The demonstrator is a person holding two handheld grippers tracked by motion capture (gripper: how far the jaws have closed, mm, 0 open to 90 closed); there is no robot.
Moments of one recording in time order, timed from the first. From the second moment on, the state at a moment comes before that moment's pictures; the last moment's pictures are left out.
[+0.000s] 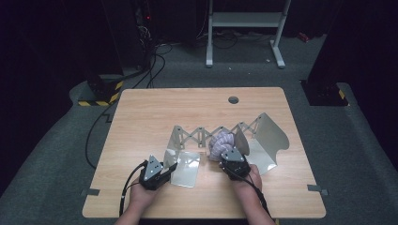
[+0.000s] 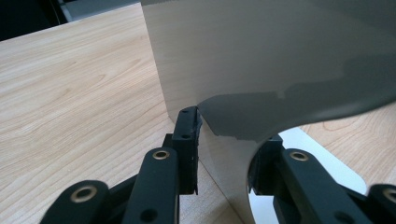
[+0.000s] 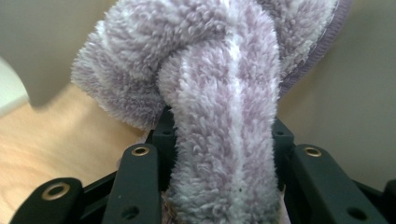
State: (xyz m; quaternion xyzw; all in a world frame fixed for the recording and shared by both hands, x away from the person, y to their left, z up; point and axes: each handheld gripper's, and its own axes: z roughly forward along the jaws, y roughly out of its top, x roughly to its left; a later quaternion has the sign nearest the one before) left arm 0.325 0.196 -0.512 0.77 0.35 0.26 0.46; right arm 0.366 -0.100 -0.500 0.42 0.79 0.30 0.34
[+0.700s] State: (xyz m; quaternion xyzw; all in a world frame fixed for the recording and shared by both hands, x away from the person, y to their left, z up) left arm 0.325 0.196 -0.512 0.77 0.35 0.26 0.46; right arm 0.358 -0.085 -0.498 0.40 0.80 0.30 0.33
